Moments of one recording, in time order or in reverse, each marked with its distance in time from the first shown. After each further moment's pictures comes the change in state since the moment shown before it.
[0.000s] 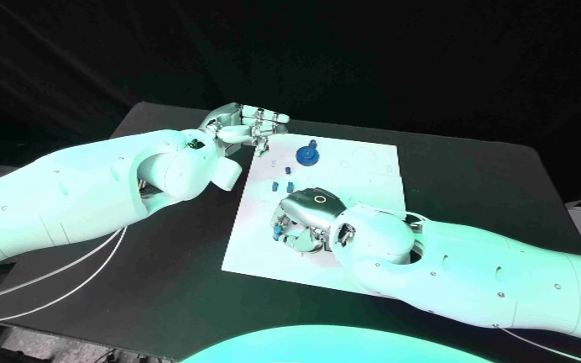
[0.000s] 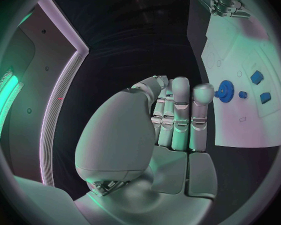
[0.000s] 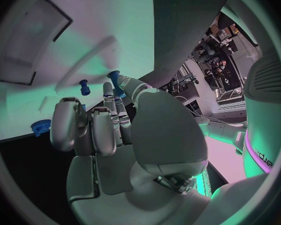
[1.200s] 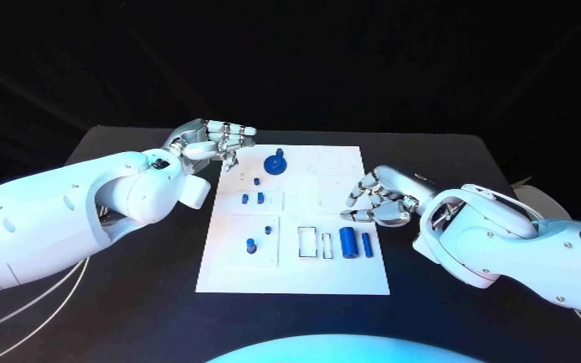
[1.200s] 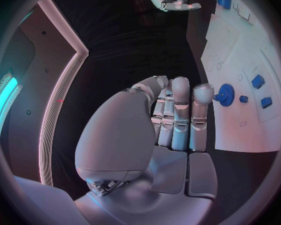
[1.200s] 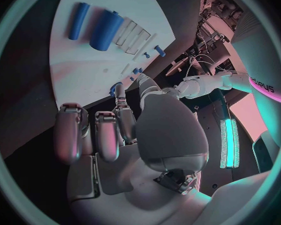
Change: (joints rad) left arm 0.000 -0.012 -0.012 0.001 0.000 0.001 -0.001; left_hand 0.000 0.000 0.000 0.000 0.000 0.000 0.000 0.000 0.000 0.000 0.000 0.000 0.000 0.000 0.000 0.000 0.000 0.000 0.000 0.000 0.000 0.000; right arm 0.079 -0.536 0.007 0.252 0.386 -0.177 -0.010; right_hand -0.122 0.035 -0.402 0.151 0.113 0.051 -0.061 0.163 0.161 0.265 -0.079 1.248 1.216 0.000 -0.061 0.103 0.080 0.000 0.046 -0.046 0.113 0.000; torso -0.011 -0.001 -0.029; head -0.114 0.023
